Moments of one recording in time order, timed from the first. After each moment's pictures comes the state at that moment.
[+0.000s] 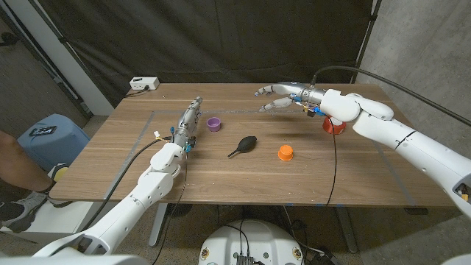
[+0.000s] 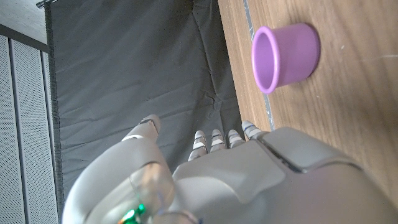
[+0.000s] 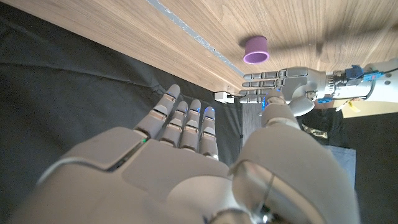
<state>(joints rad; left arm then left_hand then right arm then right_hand) 0.92 0.47 0.38 -1.36 -0.65 -0.35 0.02 0.49 0.18 0.50 0.01 0.18 0.00 -0.06 0.18 0.17 -0.08 -0.02 0.20 0.18 -0.14 0.03 0.18 0.17 -0.13 0.04 0.31 0.17 -0.55 -0.83 -0.64 -1.68 -0.40 0.30 0.24 0.64 0.00 0.30 -0.16 0.19 0.29 -0.02 0.21 0.19 0.30 0.00 0.23 0.22 0.16 -0.04 0.23 0.22 0.30 -0.04 0.32 0.17</state>
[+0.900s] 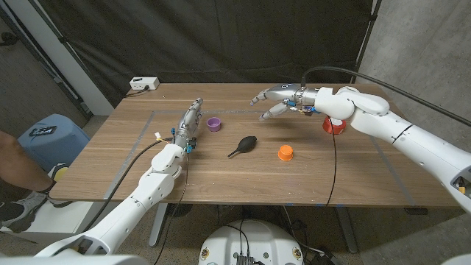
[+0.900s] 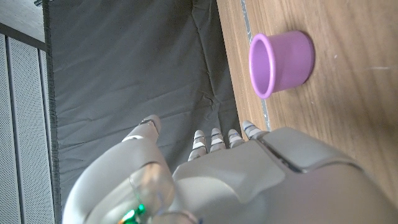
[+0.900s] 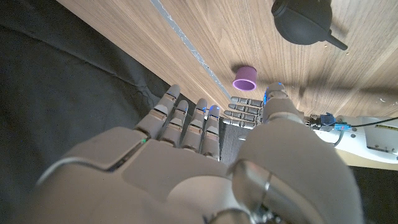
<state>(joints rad) 0.92 0.46 0.38 -1.36 -0.65 -0.34 0.03 0.48 0.18 0.50 0.00 0.18 0.01 -0.06 0.18 0.17 -0.06 -0.02 0.20 0.18 -0.13 0.03 0.18 0.17 -0.13 0.04 0.30 0.17 -0.50 -0.83 -0.68 -1.71 -0.59 0.34 0.30 0.71 -0.04 0.29 -0.17 0.20 0.34 -0.08 0.22 0.19 0.36 -0.09 0.24 0.22 0.18 -0.04 0.24 0.23 0.31 -0.03 0.30 0.17</state>
